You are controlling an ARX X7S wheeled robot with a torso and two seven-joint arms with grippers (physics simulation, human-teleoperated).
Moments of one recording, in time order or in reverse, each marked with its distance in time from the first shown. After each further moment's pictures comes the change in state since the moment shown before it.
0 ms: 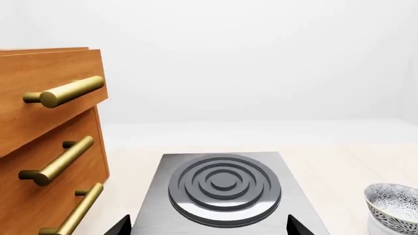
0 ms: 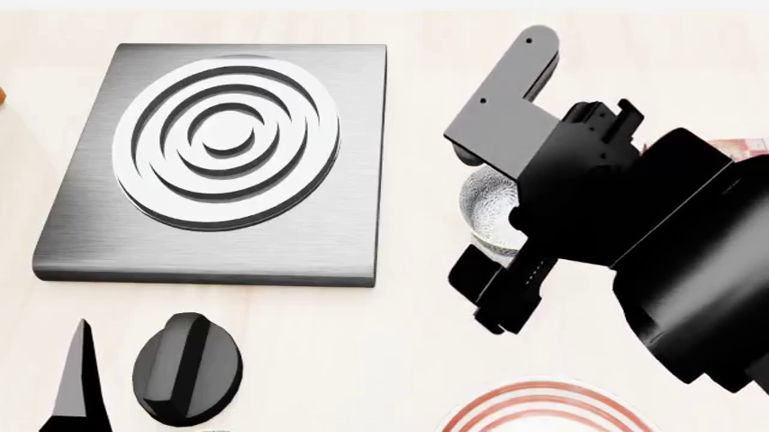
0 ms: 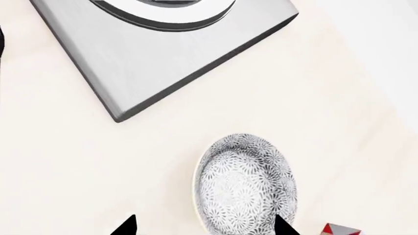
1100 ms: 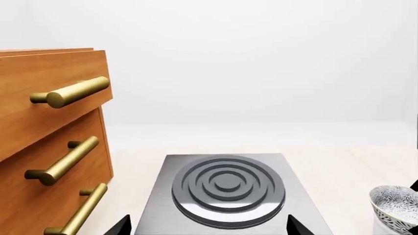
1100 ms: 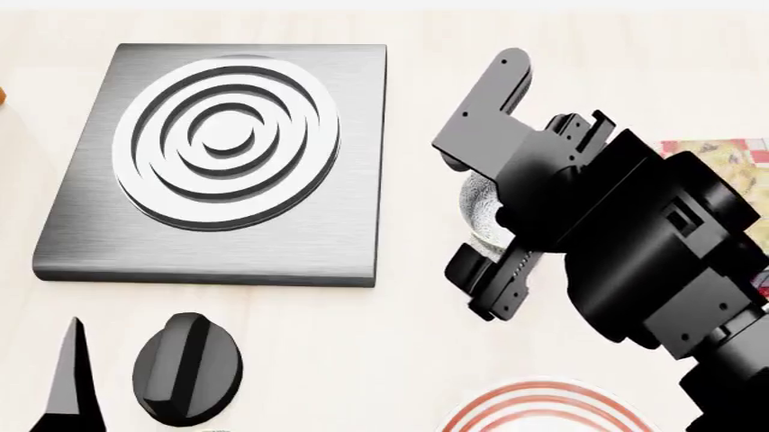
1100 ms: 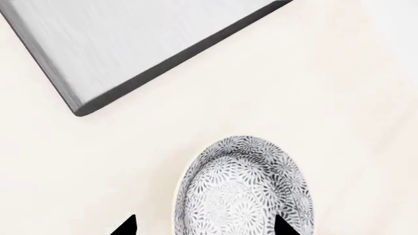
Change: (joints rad) left arm -0.001 -0.022 0.006 -0.010 -0.010 0.028 -0.023; right arm -0.006 -0.168 -0.109 0.395 -0.125 -0.218 -0.073
